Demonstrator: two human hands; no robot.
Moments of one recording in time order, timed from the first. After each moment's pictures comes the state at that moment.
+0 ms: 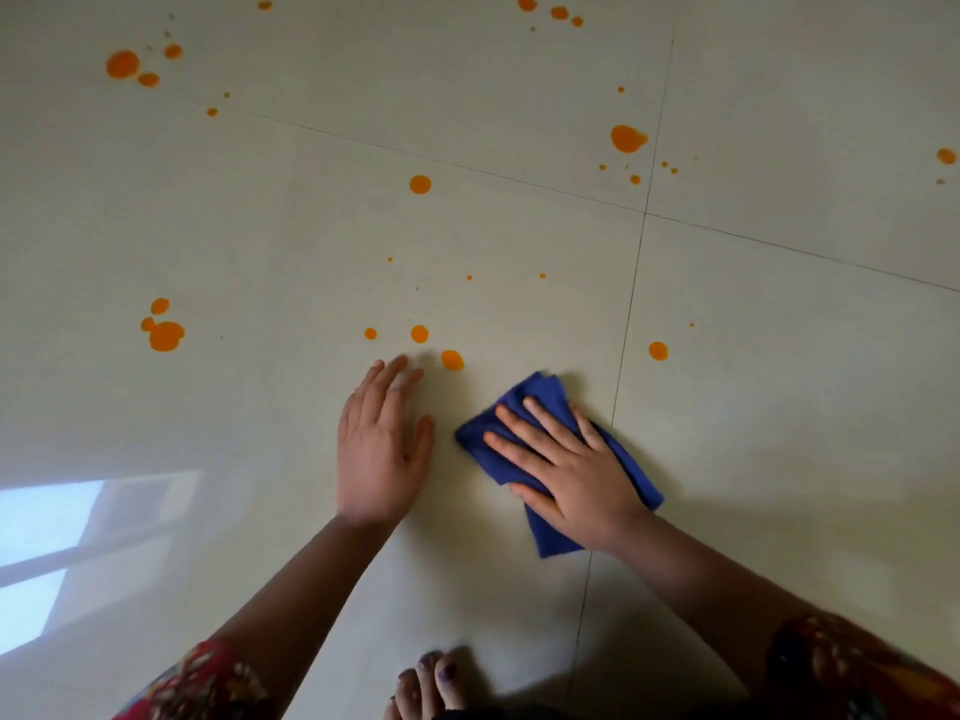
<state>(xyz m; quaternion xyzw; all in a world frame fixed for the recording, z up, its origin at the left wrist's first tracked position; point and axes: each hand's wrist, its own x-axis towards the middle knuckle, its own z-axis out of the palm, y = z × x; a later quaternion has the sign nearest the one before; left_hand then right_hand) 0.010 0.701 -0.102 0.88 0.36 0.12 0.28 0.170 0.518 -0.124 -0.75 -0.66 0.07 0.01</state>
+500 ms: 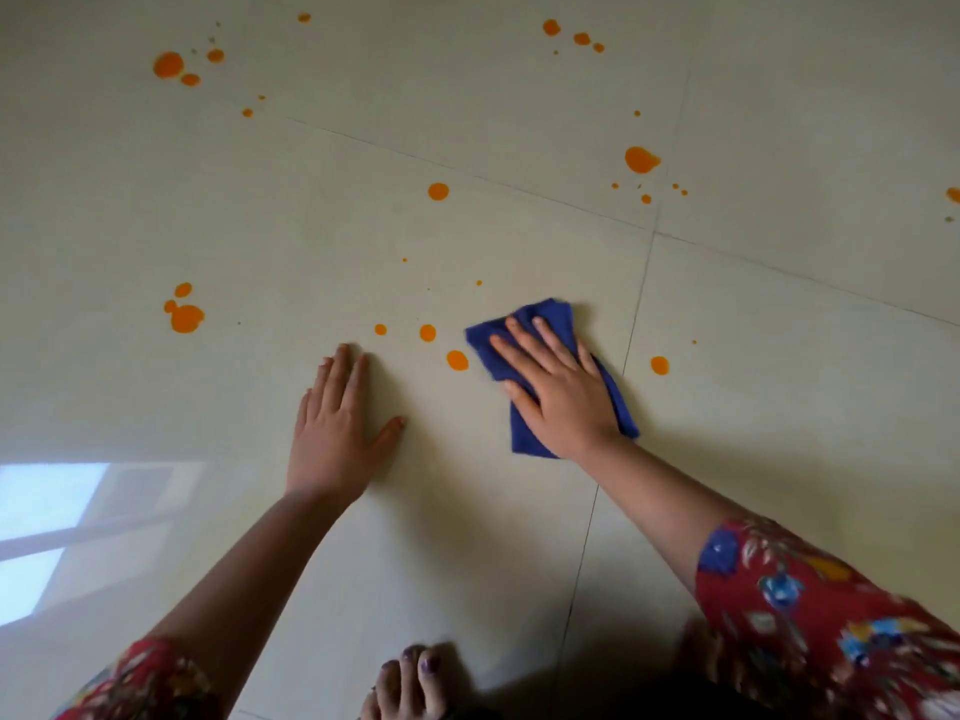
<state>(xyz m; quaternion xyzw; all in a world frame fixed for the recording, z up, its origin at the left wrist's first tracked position) -0.018 0.728 -0.105 0.87 0.44 -0.01 0.24 0.218 0.588 -0.126 -0.81 -0.57 0.09 0.07</state>
